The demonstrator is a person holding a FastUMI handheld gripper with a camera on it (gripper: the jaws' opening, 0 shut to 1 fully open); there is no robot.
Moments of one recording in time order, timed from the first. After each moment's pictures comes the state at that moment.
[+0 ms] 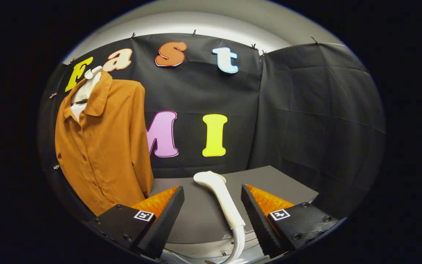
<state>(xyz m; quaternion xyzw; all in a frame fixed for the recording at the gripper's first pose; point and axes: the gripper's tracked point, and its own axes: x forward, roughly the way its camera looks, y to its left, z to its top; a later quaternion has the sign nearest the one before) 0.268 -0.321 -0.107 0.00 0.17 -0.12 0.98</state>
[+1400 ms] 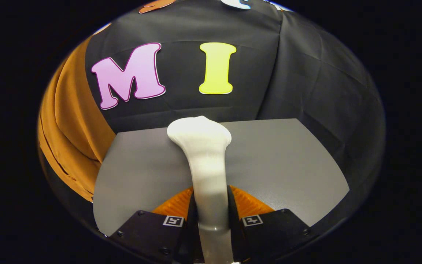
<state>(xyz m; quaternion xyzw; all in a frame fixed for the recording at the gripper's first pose) 0.342 -0.377 -0.256 0.01 0.39 -0.10 0.91</state>
